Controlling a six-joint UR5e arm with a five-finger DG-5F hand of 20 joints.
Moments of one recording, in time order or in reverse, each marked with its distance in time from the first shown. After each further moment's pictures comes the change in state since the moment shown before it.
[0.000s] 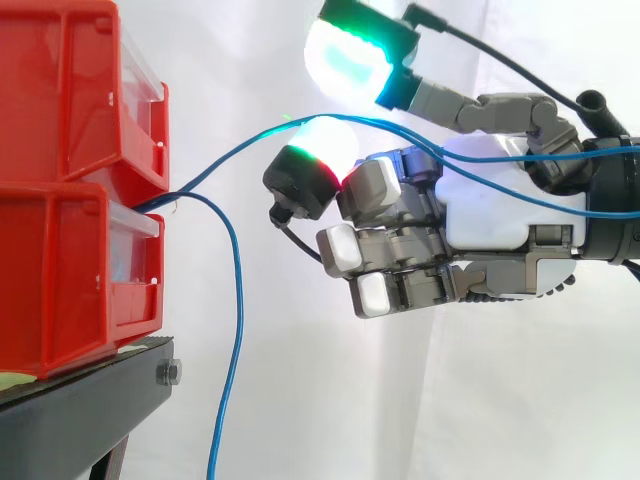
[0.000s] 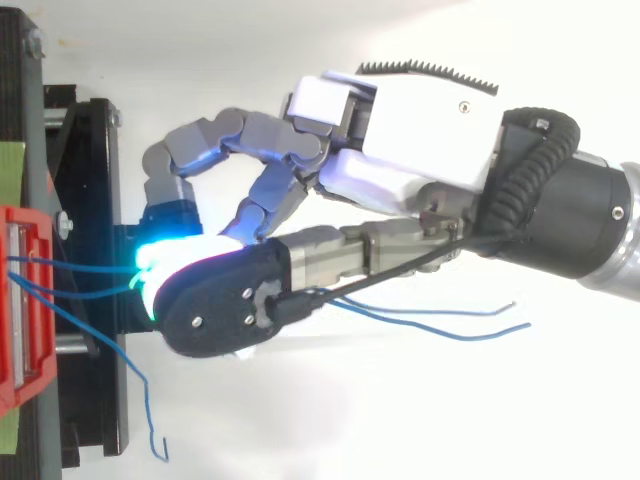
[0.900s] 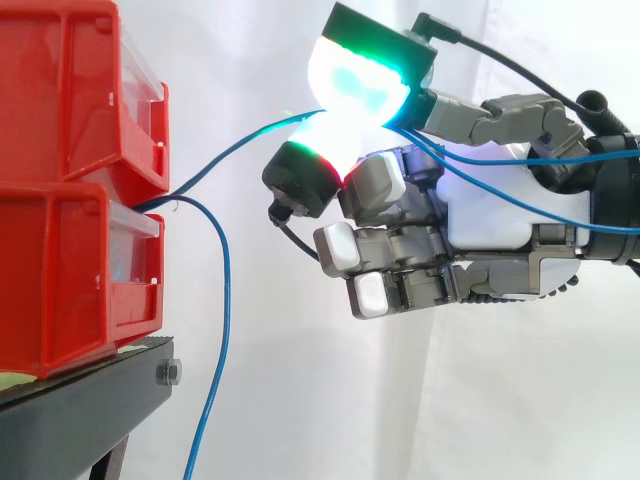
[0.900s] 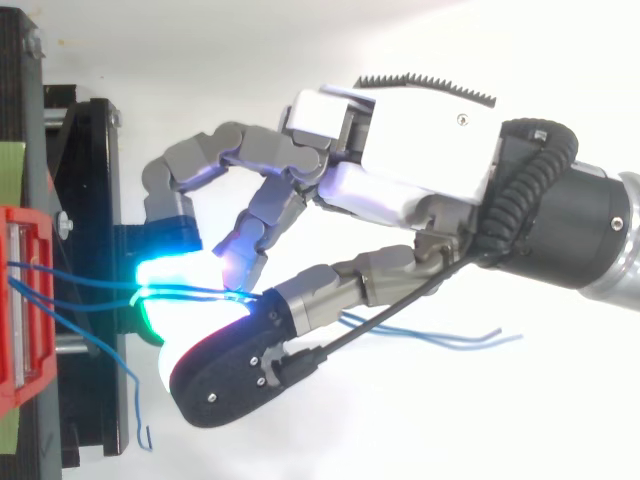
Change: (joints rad) arm 0.008 0.000 0.000 -0.002 0.001 0.013
